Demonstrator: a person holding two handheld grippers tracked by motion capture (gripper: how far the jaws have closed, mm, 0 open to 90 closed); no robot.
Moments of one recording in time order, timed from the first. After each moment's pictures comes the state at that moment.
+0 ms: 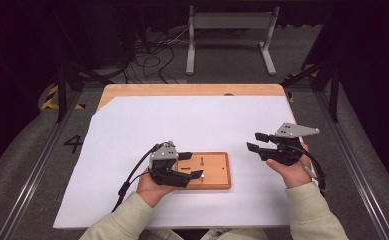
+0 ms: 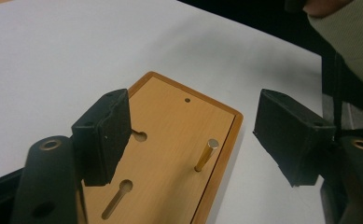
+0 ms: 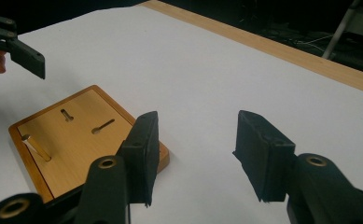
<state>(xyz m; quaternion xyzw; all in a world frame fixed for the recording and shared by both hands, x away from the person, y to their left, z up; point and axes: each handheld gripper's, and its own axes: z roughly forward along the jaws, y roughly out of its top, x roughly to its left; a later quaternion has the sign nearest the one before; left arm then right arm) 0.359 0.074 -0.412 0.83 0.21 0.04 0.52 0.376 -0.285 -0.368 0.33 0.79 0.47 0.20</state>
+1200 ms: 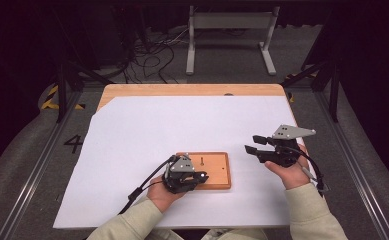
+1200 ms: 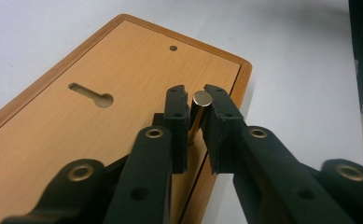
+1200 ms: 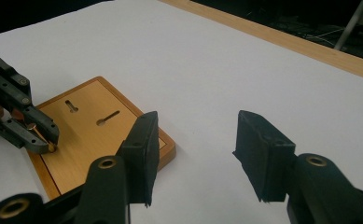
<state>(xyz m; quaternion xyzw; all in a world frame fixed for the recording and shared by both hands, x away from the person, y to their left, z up) 0.356 0.046 -0.450 0.87 0.19 0.03 0.46 0.378 -0.282 -0.375 0.33 0.80 0.46 0.18</state>
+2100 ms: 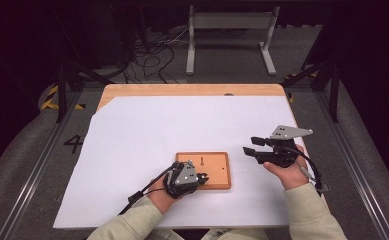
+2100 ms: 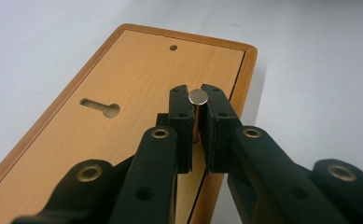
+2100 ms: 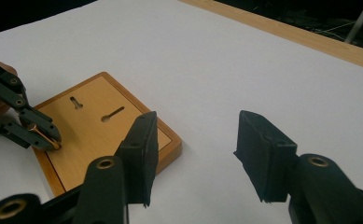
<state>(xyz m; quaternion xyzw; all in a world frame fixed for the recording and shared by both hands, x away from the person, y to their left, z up) 0.338 0.040 -0.450 0.88 0.11 0.14 0.43 0.379 -0.279 -0.379 0.33 0.81 0.46 0.17</state>
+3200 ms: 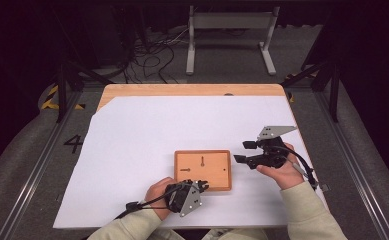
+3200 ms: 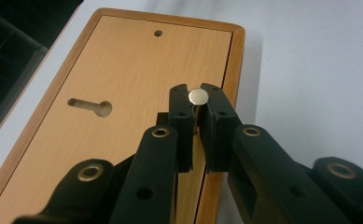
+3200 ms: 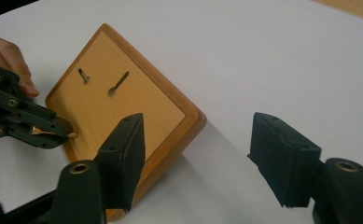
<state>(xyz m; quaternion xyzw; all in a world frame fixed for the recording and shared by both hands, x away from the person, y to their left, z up) 0.301 0.037 -0.457 0.87 0.01 0.29 0.39 0.387 -0.253 -0.380 0.31 0.85 0.42 0.10</state>
